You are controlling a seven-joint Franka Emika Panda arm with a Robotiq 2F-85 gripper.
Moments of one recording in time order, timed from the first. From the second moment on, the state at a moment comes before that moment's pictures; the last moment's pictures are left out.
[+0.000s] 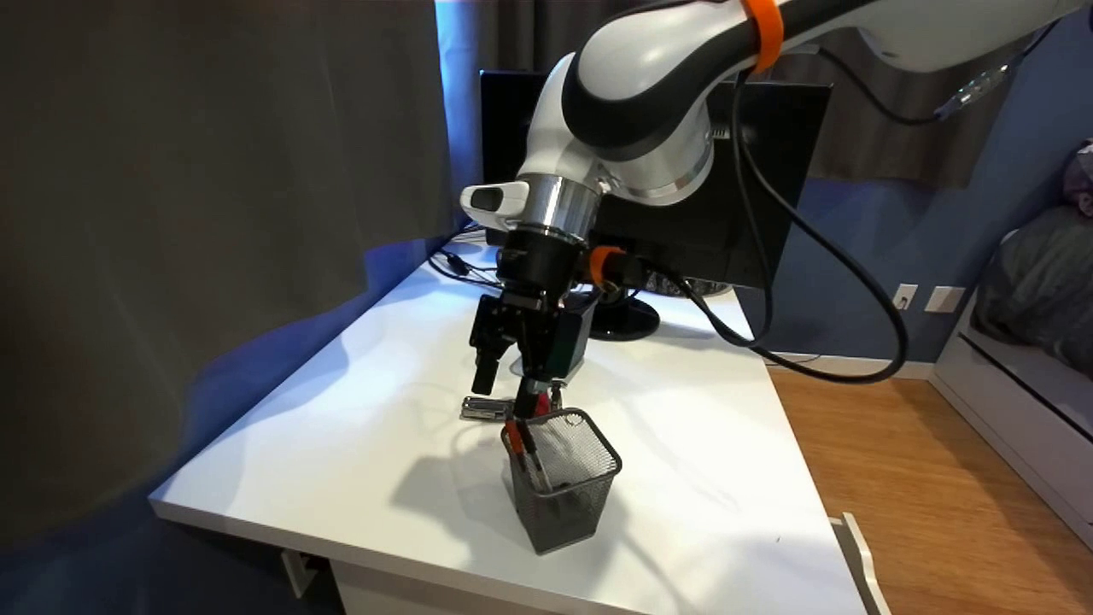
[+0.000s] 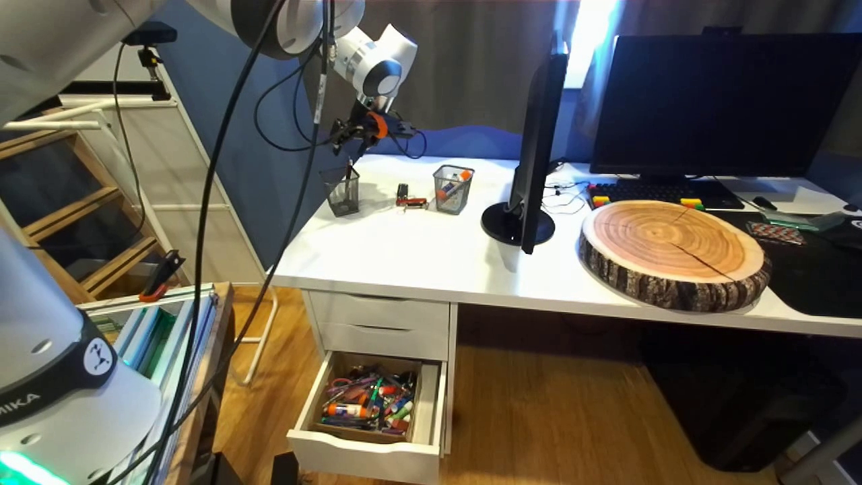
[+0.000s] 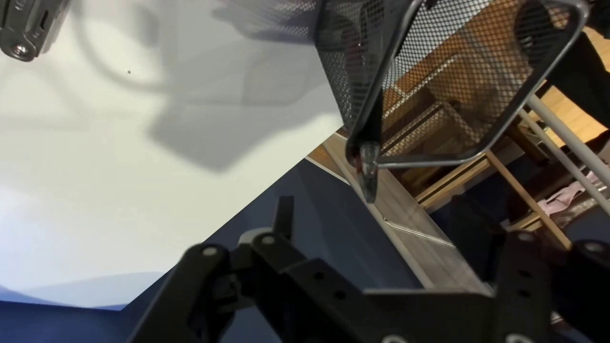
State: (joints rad) arm 0.53 1.02 0.58 -1.26 0.07 2.18 -1.13
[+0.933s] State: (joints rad) arm 0.54 1.06 0.55 -1.19 0.07 2.13 -1.13
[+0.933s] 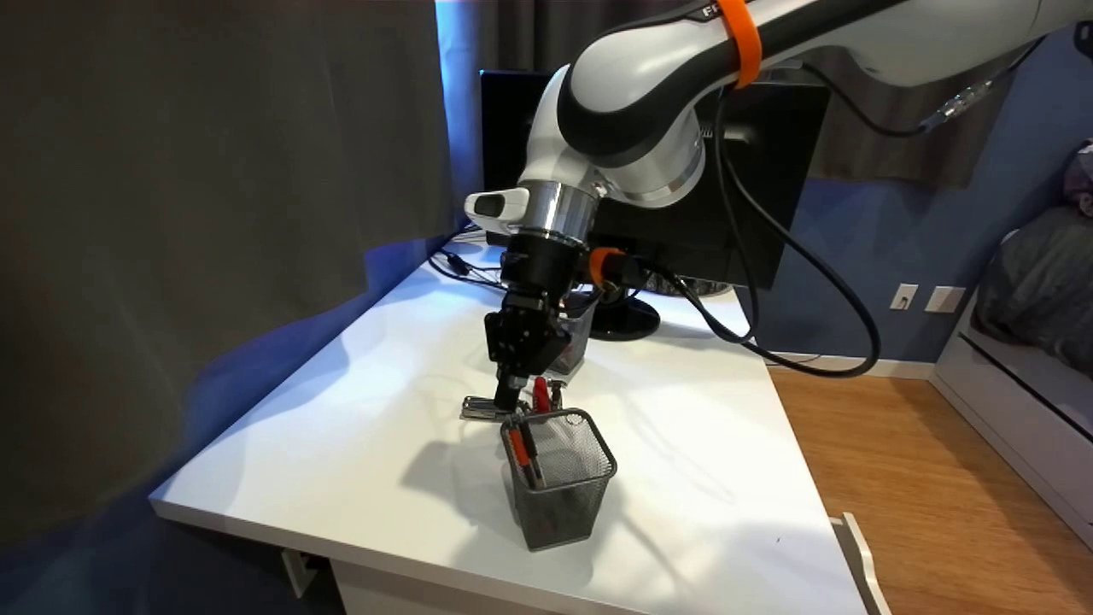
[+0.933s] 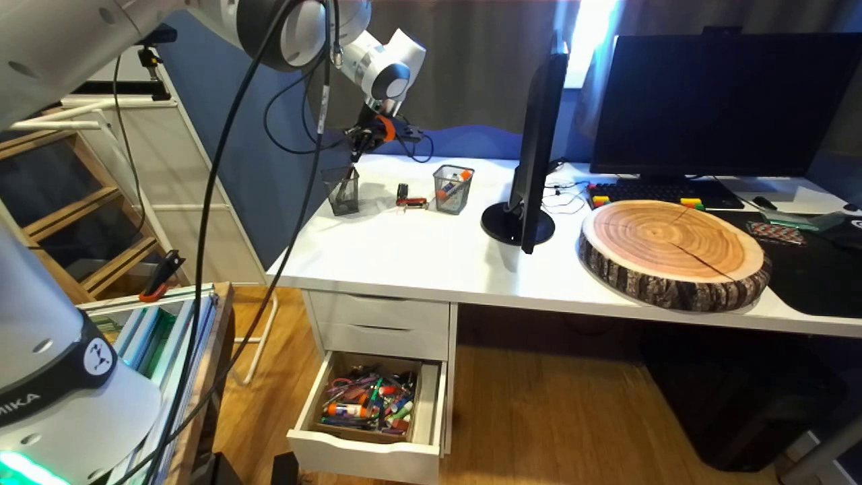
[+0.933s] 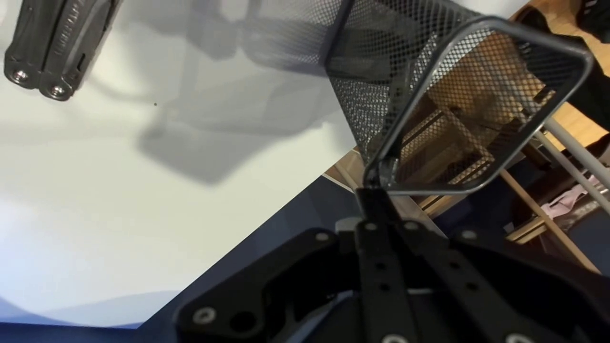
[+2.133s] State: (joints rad) arm 0.54 1.06 0.55 -1.19 0.07 2.03 -1.14
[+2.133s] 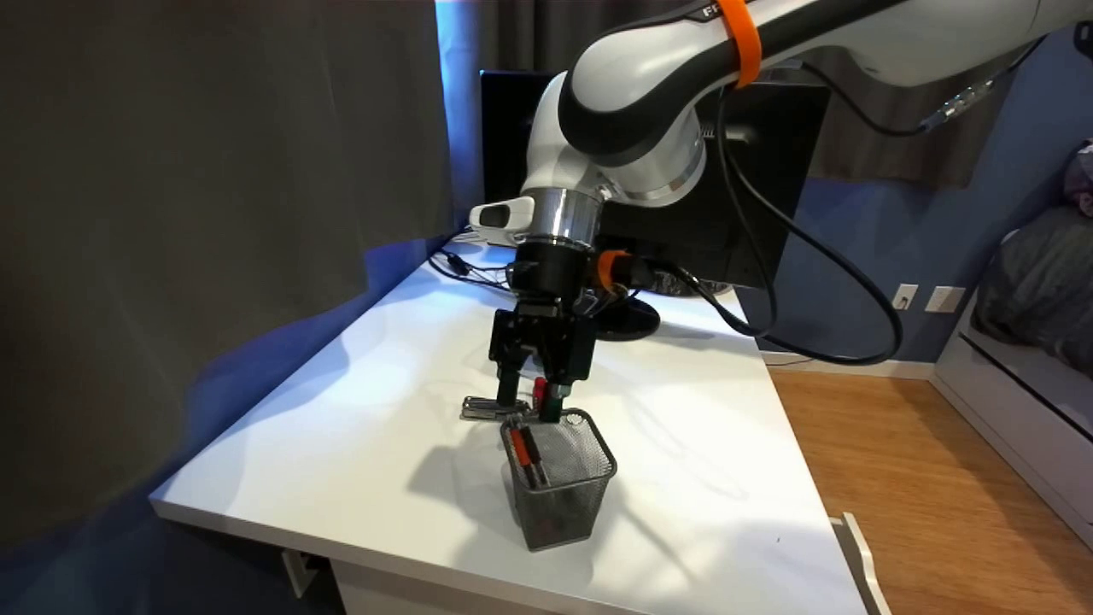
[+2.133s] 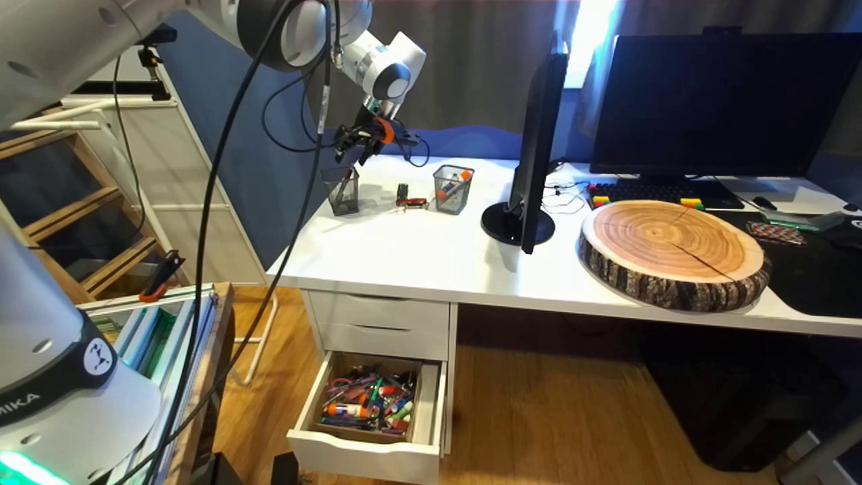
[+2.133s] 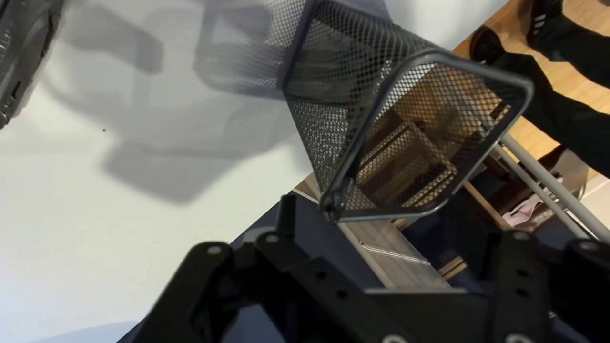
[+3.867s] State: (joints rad) arm 0.52 1.00 0.55 -1.17 0.07 2.03 -1.18
